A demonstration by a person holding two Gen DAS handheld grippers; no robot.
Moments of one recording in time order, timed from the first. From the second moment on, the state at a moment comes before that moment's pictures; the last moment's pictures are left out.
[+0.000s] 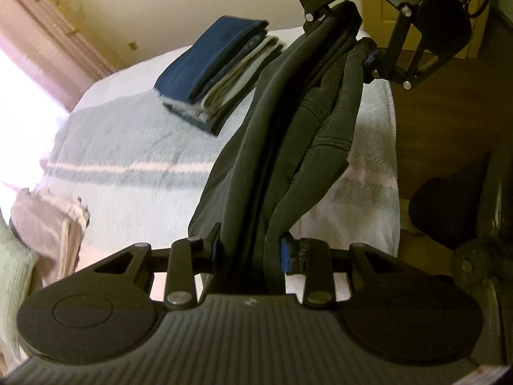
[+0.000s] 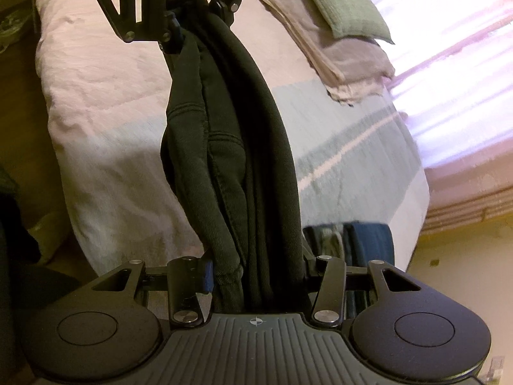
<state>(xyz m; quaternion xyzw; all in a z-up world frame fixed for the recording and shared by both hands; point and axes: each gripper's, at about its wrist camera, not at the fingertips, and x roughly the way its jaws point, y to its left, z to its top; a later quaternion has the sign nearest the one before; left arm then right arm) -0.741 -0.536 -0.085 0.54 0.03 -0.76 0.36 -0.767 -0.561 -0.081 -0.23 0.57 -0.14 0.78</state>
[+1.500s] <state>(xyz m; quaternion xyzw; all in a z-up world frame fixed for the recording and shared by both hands) -0.954 -0.974 -0.034 0.53 -0.09 -0.76 0.36 -0.913 -1.007 0.001 -0.27 0.52 -0.24 0.77</state>
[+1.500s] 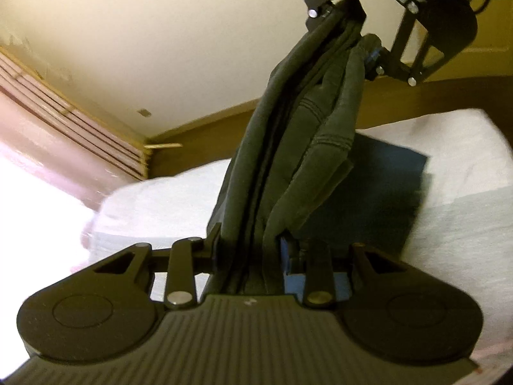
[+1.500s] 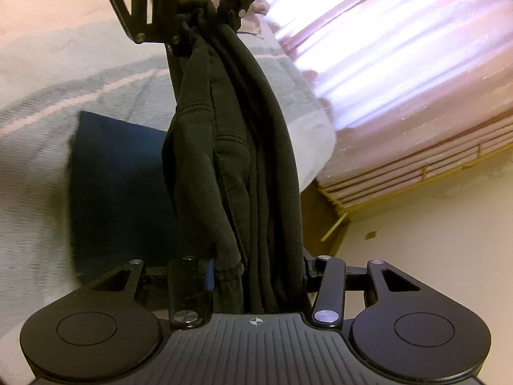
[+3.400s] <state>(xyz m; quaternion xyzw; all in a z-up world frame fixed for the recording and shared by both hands) -0.933 -0.877 -0.173 0.42 0.11 -0.78 0.46 -0.961 -0.897 -0.178 -0.28 0.50 -0.24 0.78</state>
